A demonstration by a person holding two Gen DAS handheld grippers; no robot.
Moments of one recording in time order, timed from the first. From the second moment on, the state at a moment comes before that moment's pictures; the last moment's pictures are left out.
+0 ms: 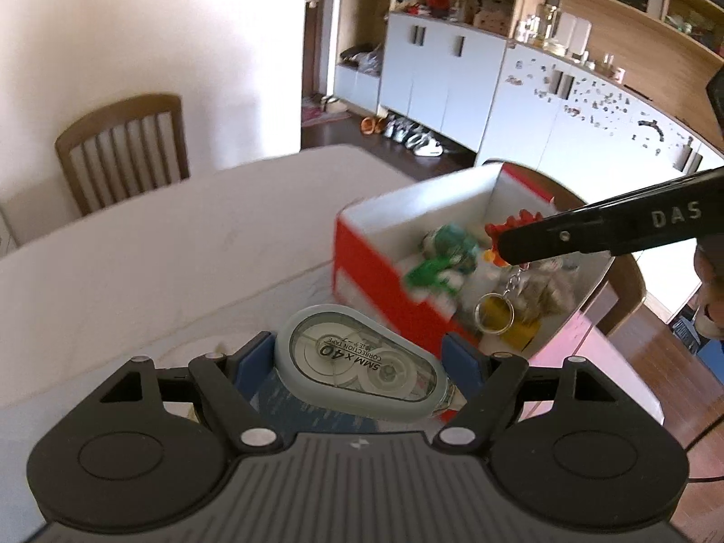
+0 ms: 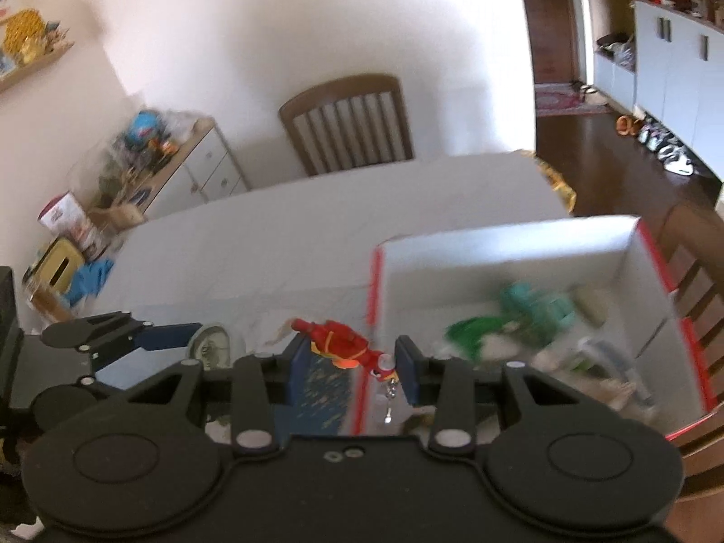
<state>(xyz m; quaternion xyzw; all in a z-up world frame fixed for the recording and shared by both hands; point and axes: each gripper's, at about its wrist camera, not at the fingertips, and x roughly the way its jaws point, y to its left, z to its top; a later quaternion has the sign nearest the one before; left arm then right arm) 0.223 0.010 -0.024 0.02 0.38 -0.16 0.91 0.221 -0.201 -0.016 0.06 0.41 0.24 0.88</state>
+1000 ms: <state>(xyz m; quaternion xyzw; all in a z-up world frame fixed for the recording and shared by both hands) 0.321 -0.159 -0.074 0.08 0.43 -0.15 0.88 0.314 -0.319 -0.075 0.02 0.42 0.17 0.89</state>
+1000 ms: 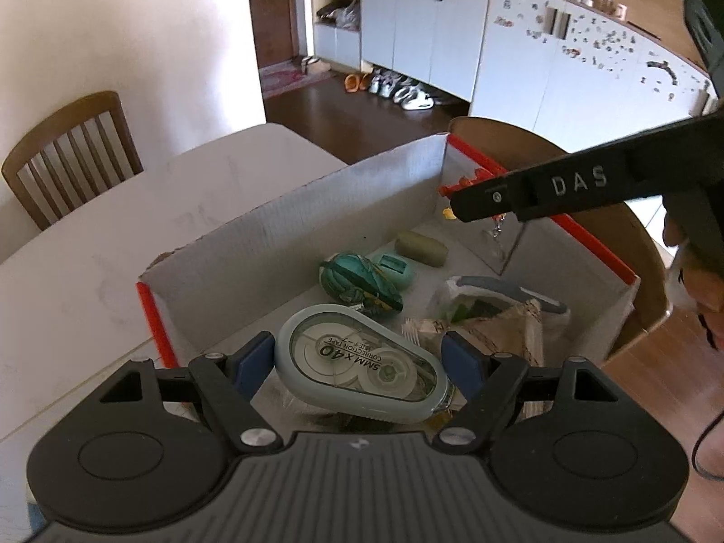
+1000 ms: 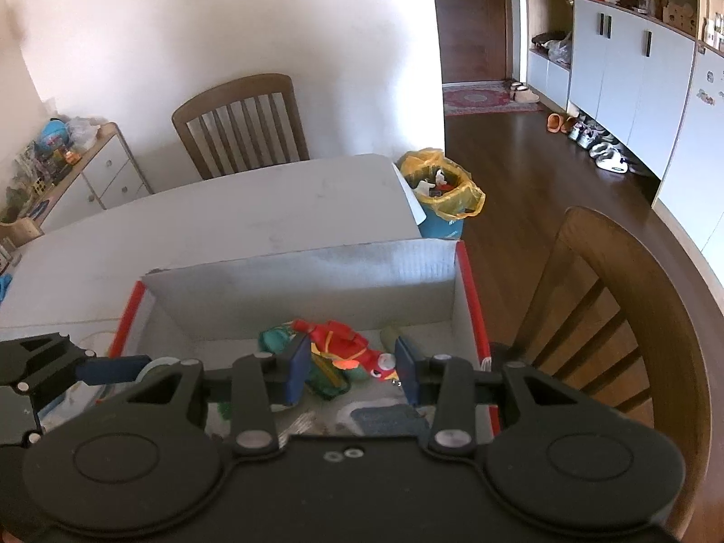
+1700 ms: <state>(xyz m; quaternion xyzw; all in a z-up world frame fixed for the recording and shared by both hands) 0.360 -0.164 -0.117 0.06 0.49 -0.13 0.86 0.324 -0.314 -0.122 -0.01 0.49 0.18 0.85</state>
